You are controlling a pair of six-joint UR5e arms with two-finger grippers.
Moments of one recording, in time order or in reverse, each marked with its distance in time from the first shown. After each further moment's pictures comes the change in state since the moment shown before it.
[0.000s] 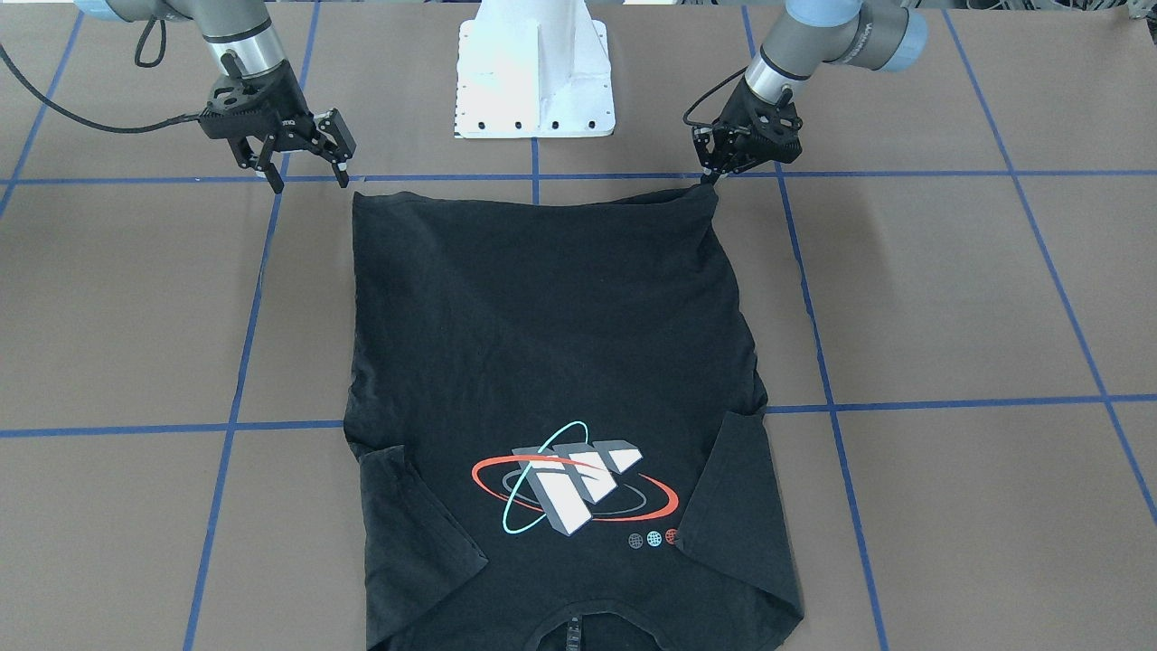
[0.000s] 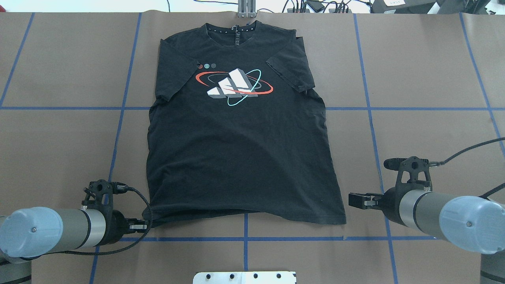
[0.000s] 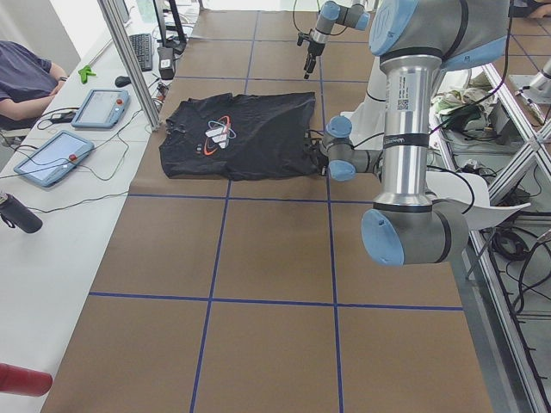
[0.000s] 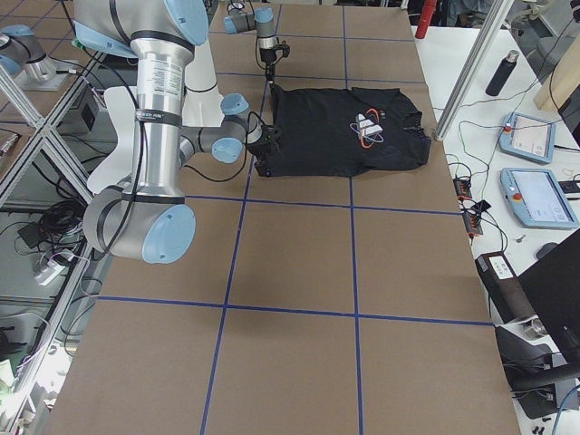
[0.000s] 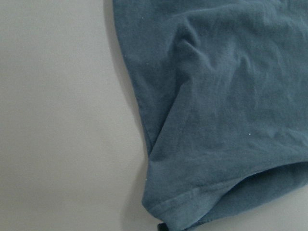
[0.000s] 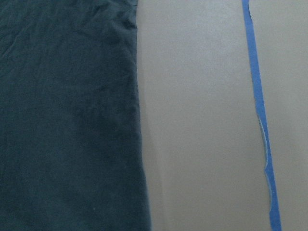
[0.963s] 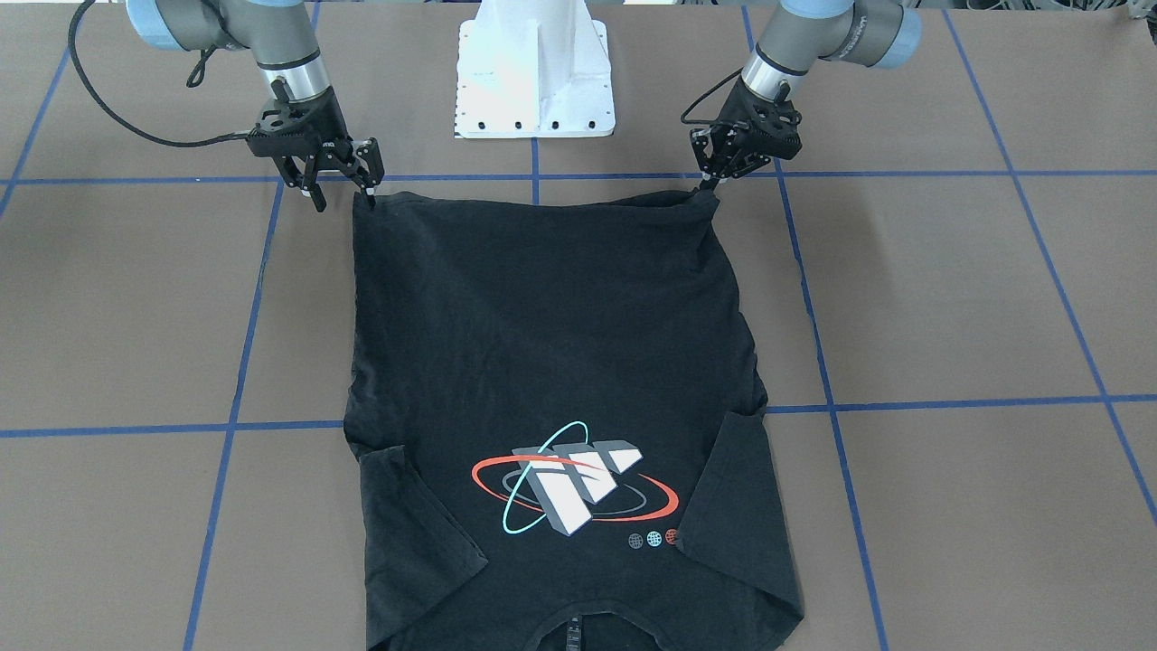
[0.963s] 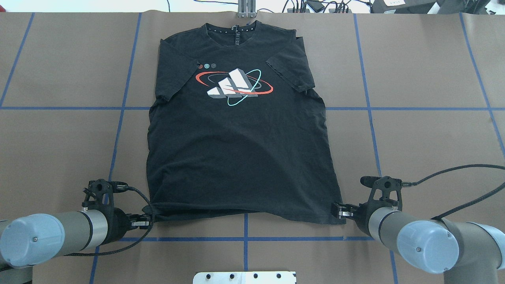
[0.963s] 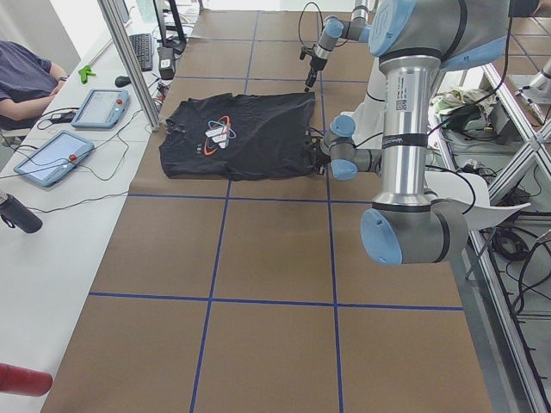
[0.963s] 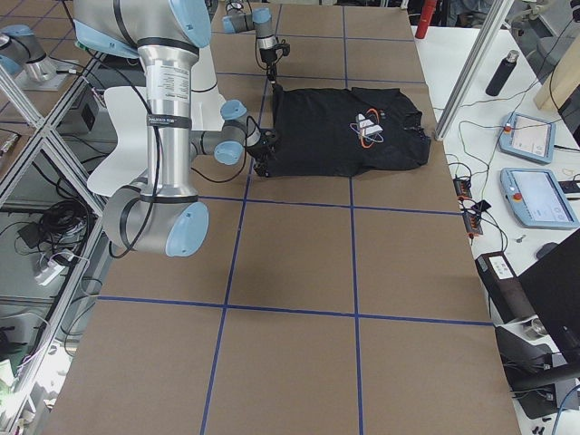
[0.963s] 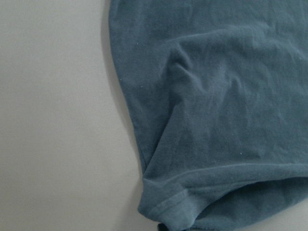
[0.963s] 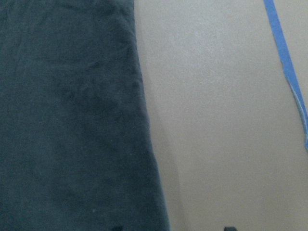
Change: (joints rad) left arm 0.026 -0.001 -0.006 -0.001 0.113 0.001; right arm -0.081 0.067 -0.111 0.003 -0.109 0.125
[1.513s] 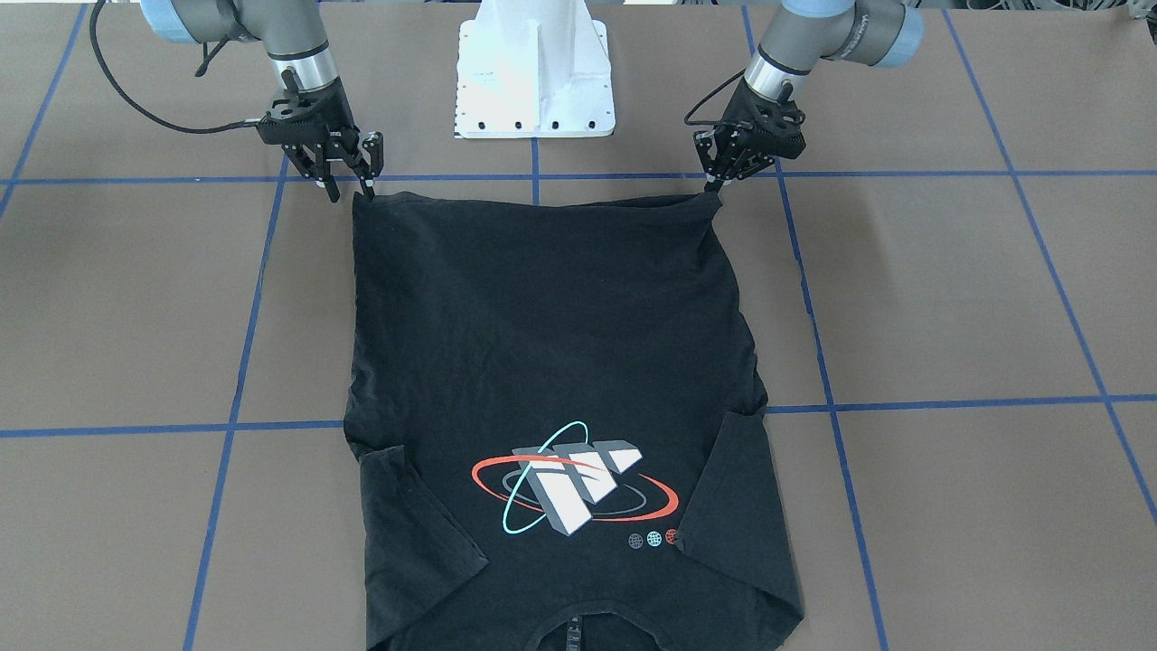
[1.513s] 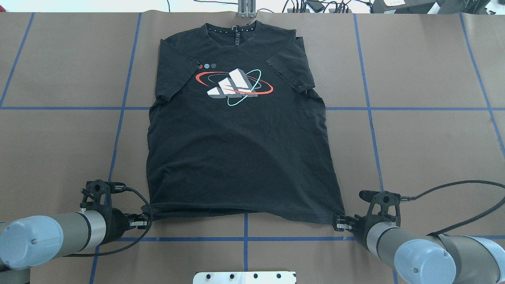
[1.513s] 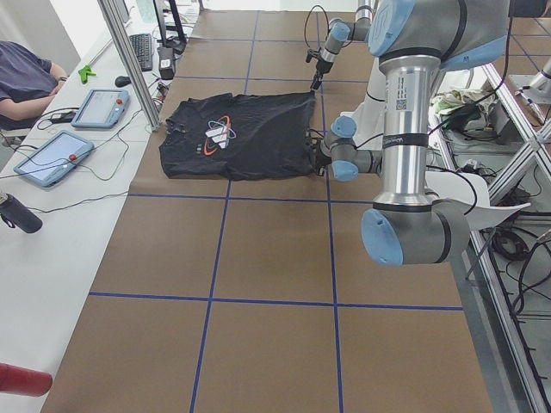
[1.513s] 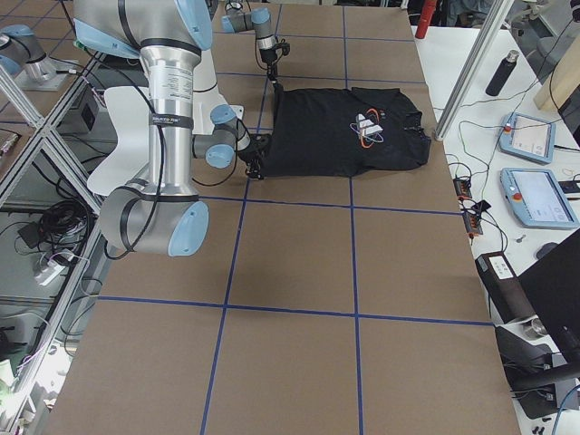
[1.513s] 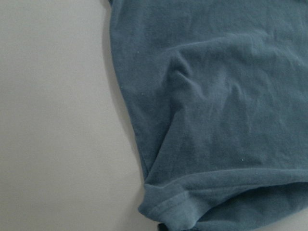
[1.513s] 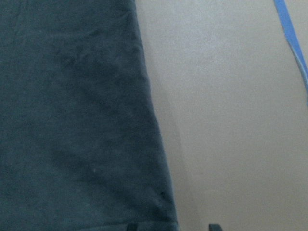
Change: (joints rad) left arm 0.004 0.013 -0.001 0.001 0.015 -0.001; right arm -0.086 -0.009 -0.001 -0.001 -0.065 0.057
